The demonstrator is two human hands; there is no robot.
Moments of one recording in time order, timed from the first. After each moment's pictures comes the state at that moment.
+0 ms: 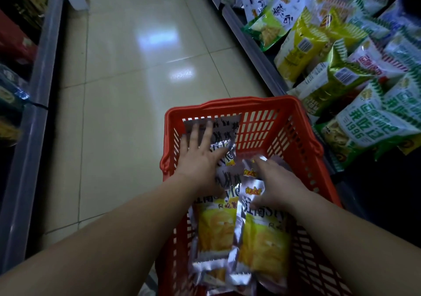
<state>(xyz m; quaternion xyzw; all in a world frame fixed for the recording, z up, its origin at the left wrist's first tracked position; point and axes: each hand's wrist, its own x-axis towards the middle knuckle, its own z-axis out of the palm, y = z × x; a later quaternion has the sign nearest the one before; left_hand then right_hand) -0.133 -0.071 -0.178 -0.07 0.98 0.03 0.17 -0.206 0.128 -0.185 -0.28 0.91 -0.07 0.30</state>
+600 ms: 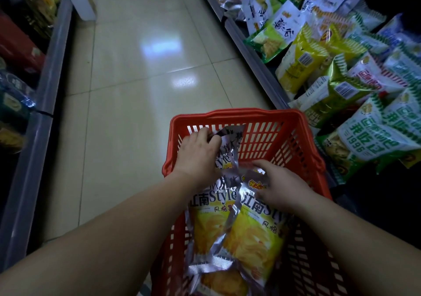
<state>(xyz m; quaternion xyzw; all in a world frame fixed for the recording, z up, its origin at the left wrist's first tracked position) -0.156 -0.087 -0.168 -0.10 0.99 0.08 0.02 -0.223 0.126 -0.176 -0.24 0.92 -0.13 0.29</state>
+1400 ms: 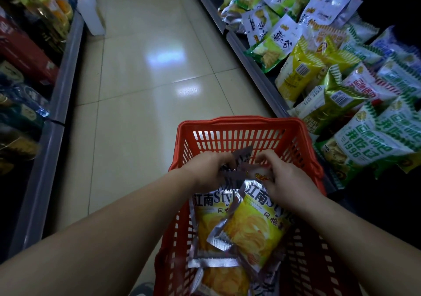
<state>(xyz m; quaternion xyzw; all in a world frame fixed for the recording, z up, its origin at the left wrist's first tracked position) -0.158 -0.089 -0.147 -0.05 0.94 0.27 0.18 -0.219 0.127 -0.135 -0.28 0.92 -0.18 0.20</state>
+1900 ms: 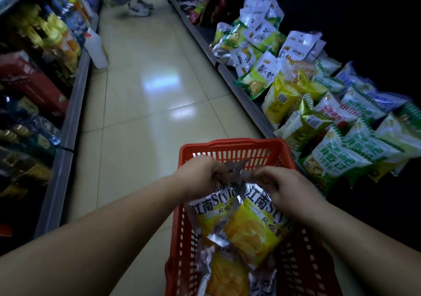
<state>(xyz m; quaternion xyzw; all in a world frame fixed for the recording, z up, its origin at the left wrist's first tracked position) -0.138 -0.089 -0.059 -0.01 0.97 0.23 0.11 -0.201 0.147 -0.072 -0.28 0.92 -0.23 0.13</state>
